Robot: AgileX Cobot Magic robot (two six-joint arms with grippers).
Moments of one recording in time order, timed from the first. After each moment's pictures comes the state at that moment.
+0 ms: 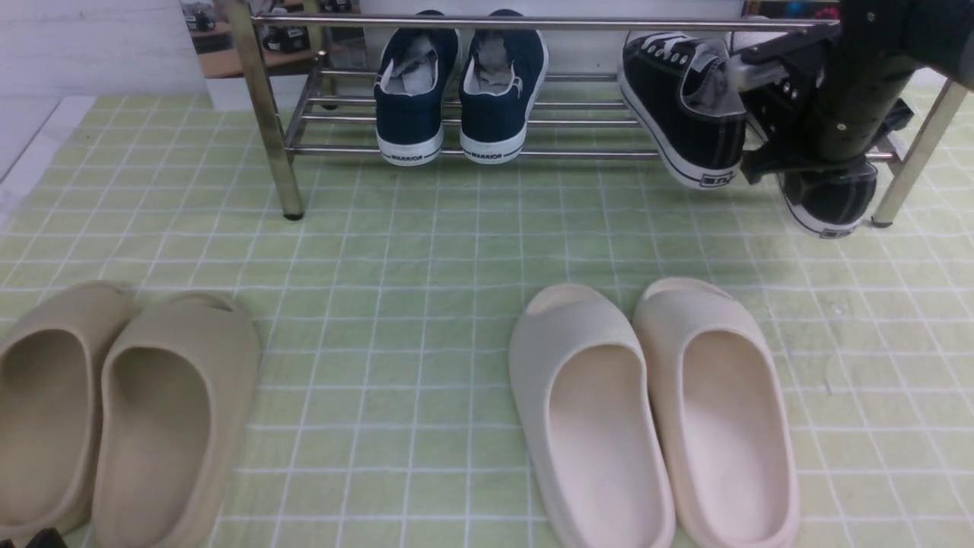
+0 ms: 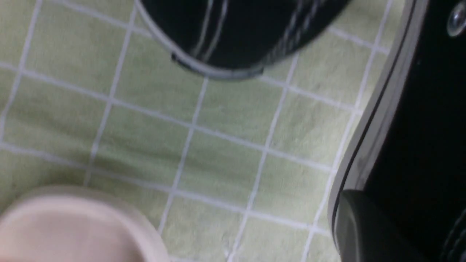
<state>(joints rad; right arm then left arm) 0.15 2.18 -2.02 -0.10 1.09 -0.10 0.03 -0.01 0.03 0.09 0.38 -0.32</state>
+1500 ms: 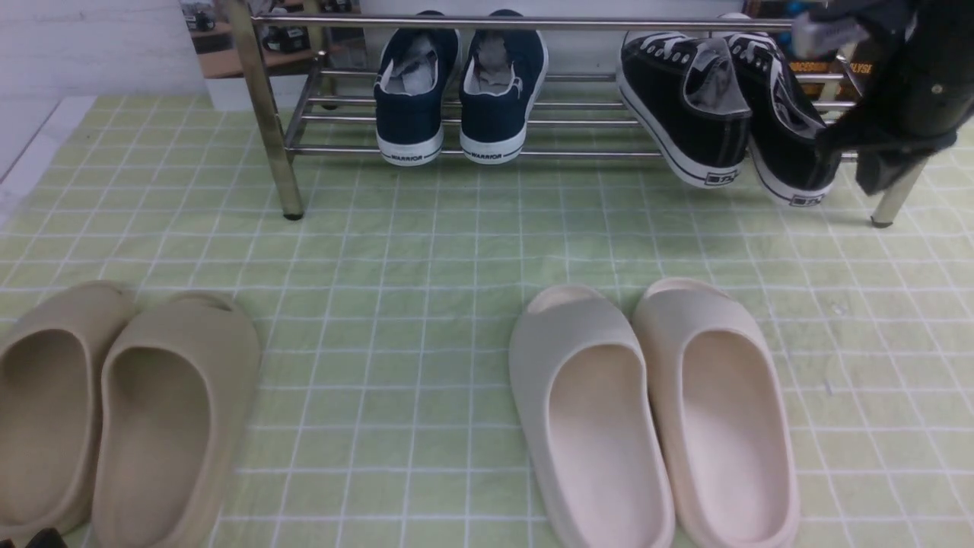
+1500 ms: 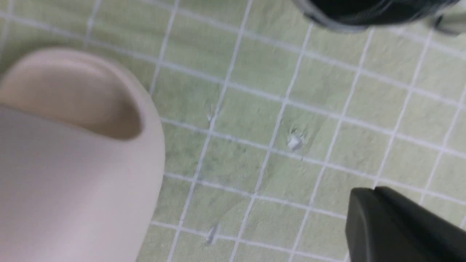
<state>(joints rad) 0.11 1.96 -1.80 -0.08 1.23 -0.14 0.03 -0.01 0.03 0.09 0.38 -0.32</state>
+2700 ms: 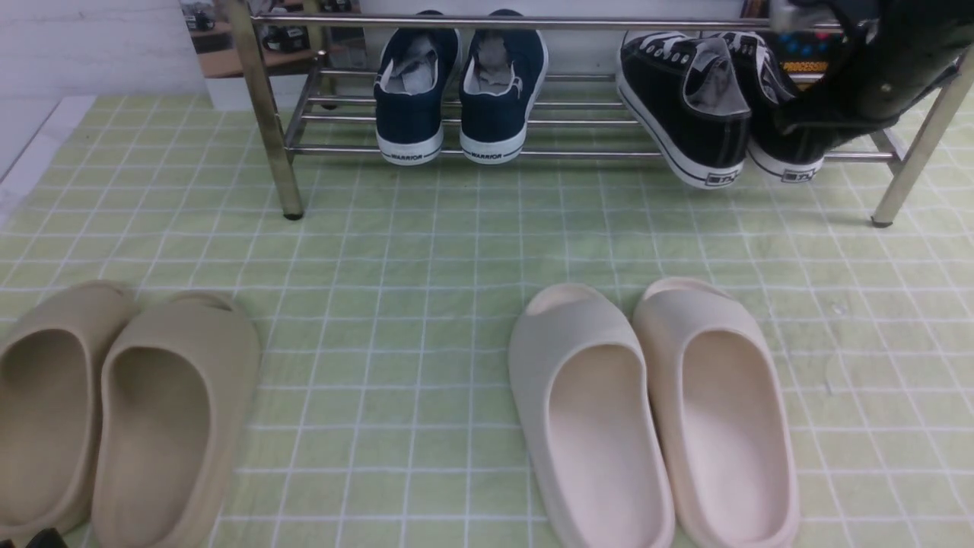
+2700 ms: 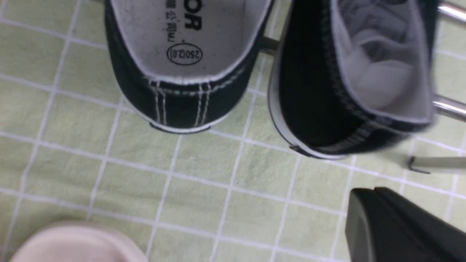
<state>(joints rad) 0.10 1.99 -1.88 -0.06 0.97 -0.10 0.03 -0.01 0.03 0.09 0.39 -0.32</state>
